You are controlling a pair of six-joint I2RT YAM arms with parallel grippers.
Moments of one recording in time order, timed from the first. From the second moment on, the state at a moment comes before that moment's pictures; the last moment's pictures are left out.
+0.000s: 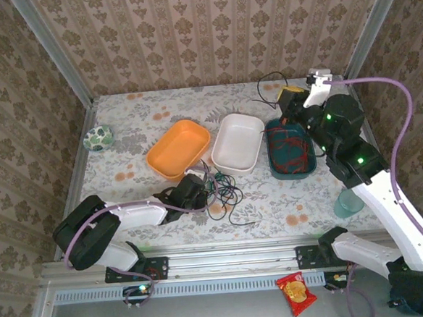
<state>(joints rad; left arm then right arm) -0.90 1.43 0.50 0.04 -0.17 -0.44 0.42 1.01 1.24 -0.29 0.10 0.35</state>
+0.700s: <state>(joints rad) -0.90 1.34 0.49 0.01 -0.19 -0.44 0.52 1.63 1.10 -0.15 0.05 0.39</state>
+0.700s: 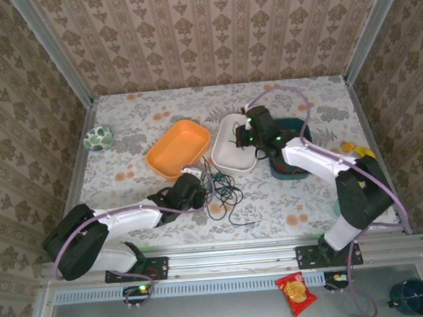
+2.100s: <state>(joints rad) -0.90 1.34 0.49 0.01 -0.19 -0.44 0.21 1.73 1.15 -0.51 0.26 0.50</state>
